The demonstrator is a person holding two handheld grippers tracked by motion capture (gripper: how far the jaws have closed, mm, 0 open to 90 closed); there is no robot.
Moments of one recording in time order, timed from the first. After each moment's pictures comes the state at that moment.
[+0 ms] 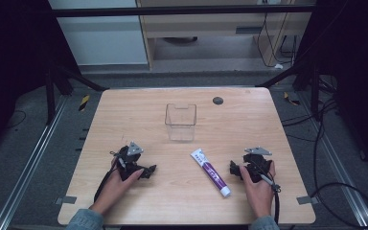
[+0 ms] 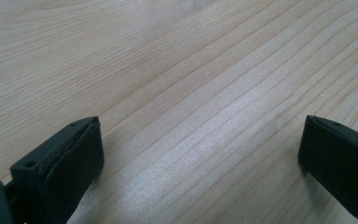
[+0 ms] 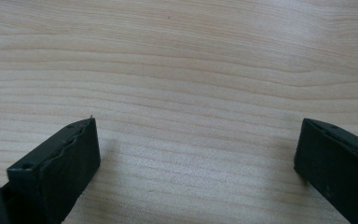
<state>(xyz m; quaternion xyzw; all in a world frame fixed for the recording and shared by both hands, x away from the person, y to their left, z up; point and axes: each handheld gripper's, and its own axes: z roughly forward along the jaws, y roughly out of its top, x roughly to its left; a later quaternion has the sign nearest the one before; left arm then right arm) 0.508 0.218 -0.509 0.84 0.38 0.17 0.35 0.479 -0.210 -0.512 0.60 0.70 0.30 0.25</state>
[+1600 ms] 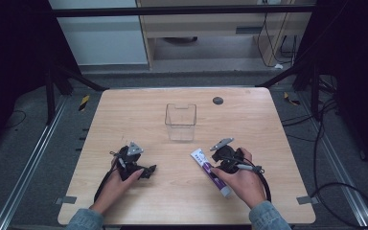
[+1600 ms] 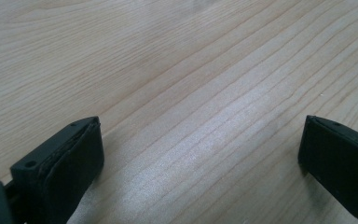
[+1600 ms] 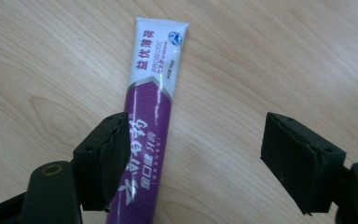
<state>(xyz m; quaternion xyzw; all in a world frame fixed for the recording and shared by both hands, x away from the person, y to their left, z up) 0.508 0.218 -0.509 0.84 0.38 0.17 0.34 0.470 -0.121 -0.433 0.41 0.87 0.21 0.19</state>
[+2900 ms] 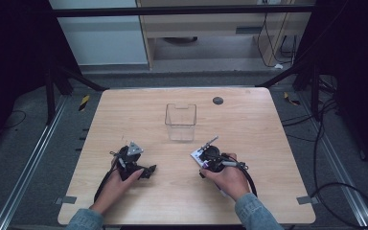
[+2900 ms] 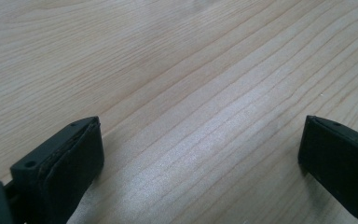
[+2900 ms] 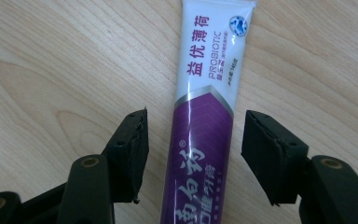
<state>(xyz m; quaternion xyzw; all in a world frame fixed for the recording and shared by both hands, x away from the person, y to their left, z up) 0.508 0.218 -0.509 0.84 0.38 0.17 0.34 0.490 -0.089 -0.463 0.43 0.88 0.18 0.11</state>
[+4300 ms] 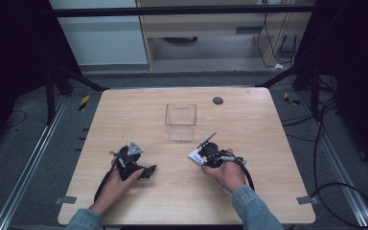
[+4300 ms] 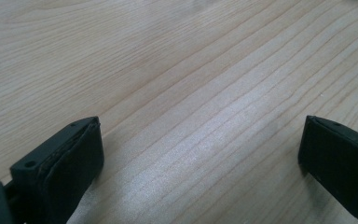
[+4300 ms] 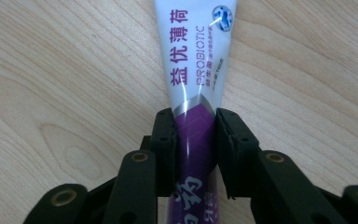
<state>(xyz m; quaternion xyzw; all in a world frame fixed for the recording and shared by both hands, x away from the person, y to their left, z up) 0.508 0.217 -0.509 0.84 0.38 0.17 0.34 0.510 -0.088 -0.469 0.43 0.88 0.17 0.08</state>
